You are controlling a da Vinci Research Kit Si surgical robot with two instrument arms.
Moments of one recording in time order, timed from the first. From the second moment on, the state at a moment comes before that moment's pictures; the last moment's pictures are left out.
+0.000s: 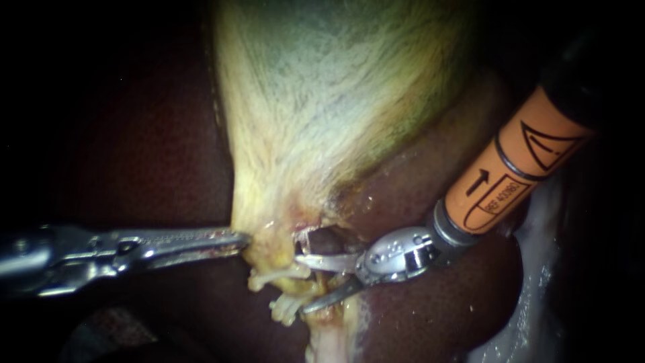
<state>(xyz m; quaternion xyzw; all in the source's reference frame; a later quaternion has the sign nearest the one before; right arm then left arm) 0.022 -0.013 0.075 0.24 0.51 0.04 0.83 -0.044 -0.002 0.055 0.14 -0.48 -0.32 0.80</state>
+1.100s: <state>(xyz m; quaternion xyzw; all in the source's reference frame) 0.027 -0.015 0.076 0.26 0.51 0.03 0.82 -0.045 -0.001 0.056 0.14 -0.48 -0.32 0.80</state>
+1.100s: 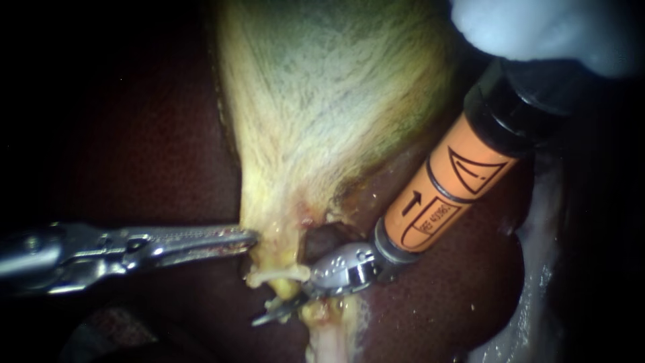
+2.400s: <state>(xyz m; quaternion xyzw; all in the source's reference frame) 0.026 -0.015 0.076 0.27 0.51 0.02 0.82 -0.044 0.001 0.058 0.13 -0.48 -0.33 0.80</state>
